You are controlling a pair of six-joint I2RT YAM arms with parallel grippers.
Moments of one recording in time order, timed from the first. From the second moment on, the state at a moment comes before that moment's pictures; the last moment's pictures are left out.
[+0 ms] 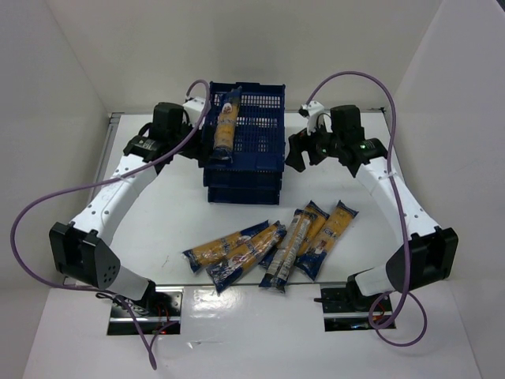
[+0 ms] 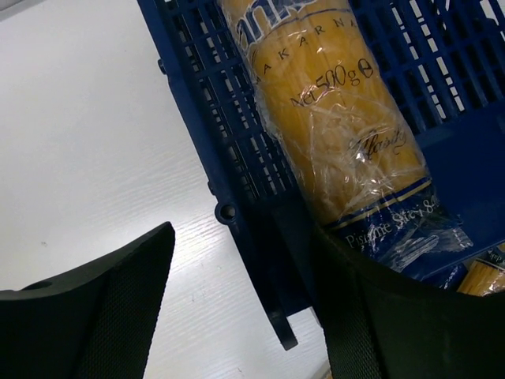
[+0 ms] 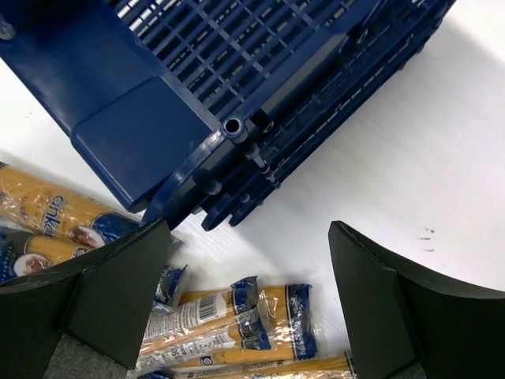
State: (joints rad) left arm -0.32 1.48 1.44 -0.56 0.09 0.04; right arm 0.28 1.41 1.36 -0.58 -0.43 -0.18
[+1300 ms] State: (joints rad) left arm -0.32 1.59 1.51 -0.57 0.10 -0.03; right arm 0.35 1.46 1.34 -0.44 -0.39 -0.01
